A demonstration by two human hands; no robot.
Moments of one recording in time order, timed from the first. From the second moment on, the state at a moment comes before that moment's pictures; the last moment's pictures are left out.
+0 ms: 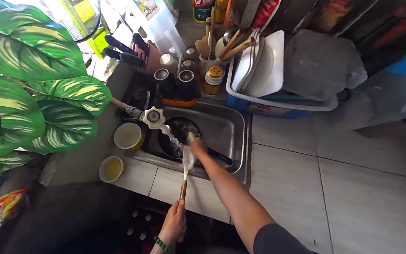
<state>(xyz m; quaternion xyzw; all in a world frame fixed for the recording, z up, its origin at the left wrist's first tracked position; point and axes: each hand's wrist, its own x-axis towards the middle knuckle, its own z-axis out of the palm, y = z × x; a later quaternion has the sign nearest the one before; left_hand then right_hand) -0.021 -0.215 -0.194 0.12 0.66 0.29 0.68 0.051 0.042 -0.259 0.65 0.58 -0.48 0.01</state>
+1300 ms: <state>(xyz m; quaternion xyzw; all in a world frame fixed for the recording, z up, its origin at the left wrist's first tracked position) -0.042 -0.203 -0.189 0.17 0.66 0.20 0.70 0.080 -0.029 -0.270 0.45 0.81 -0.35 -0.16</state>
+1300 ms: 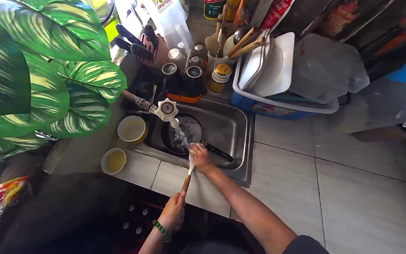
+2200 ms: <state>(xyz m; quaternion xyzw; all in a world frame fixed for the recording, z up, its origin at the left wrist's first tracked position) -0.035 -0.206 -0.202 0.28 0.72 0.13 0.62 0.063 -0.015 -0.264 0.49 0.81 -0.32 -0.09</state>
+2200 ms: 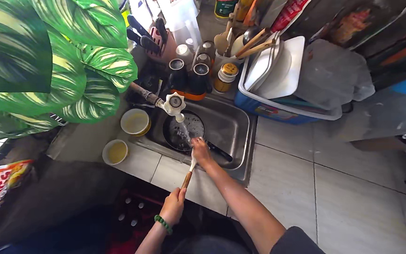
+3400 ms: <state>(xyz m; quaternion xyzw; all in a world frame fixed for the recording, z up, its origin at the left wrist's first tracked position) -0.017 -0.209 -0.208 0.28 0.73 0.14 0.61 0.074 -0.016 -0.280 0.51 0.78 -0.28 -0.23</state>
